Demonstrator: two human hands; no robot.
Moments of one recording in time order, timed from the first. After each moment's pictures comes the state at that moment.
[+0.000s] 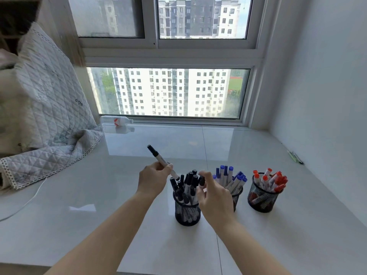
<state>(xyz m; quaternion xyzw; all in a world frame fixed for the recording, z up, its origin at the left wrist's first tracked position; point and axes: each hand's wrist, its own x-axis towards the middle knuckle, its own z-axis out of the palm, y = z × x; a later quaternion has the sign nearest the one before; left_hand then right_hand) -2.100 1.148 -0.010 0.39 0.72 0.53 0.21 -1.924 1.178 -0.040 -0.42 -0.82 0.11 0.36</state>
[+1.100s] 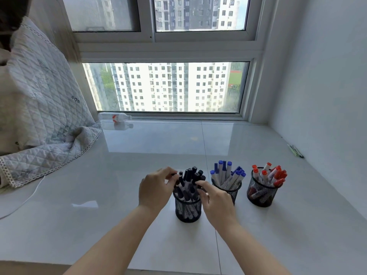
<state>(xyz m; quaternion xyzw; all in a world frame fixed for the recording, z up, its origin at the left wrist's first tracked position) -2.075 1.133 -0.034 0.54 0.73 0.42 -0.05 -1.910 1.183 -0.063 -0.40 -0.82 0.16 0.37</state>
